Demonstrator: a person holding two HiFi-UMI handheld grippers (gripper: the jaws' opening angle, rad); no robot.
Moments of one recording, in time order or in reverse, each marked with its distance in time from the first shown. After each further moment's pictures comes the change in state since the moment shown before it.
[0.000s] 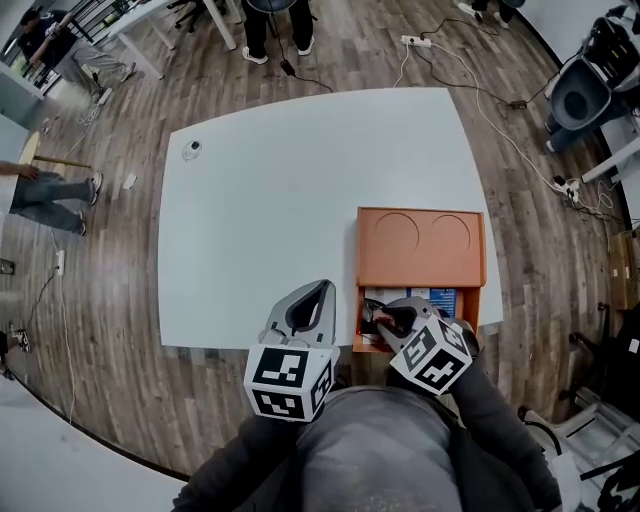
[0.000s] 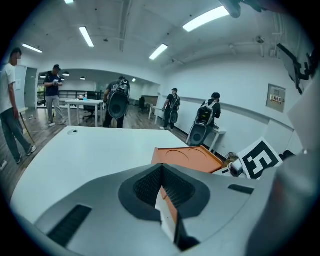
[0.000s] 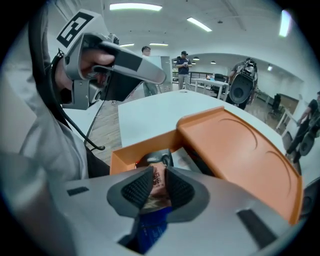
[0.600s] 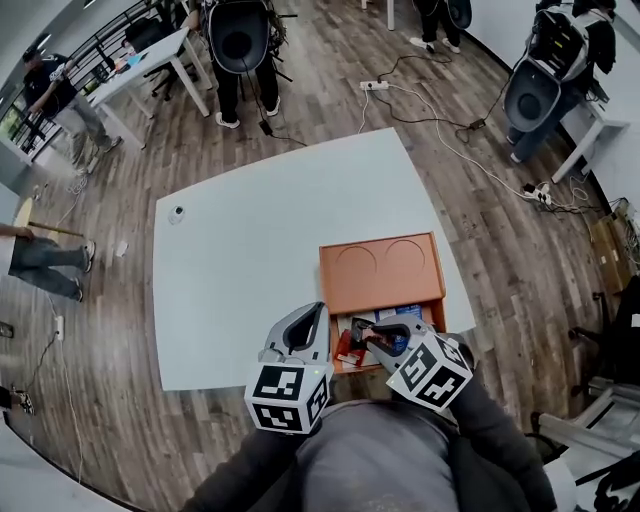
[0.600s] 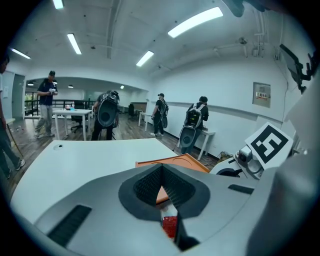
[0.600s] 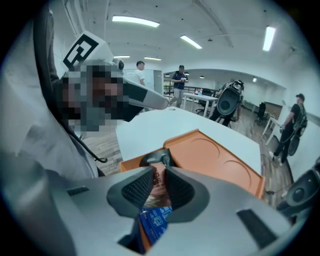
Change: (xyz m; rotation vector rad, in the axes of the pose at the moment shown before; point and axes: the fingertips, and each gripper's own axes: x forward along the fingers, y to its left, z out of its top) left arm 0.004 -0.059 0.027 0.102 -0.068 -0.091; right arm -0.073 -0.012 0.009 0.028 -0.148 -0.122
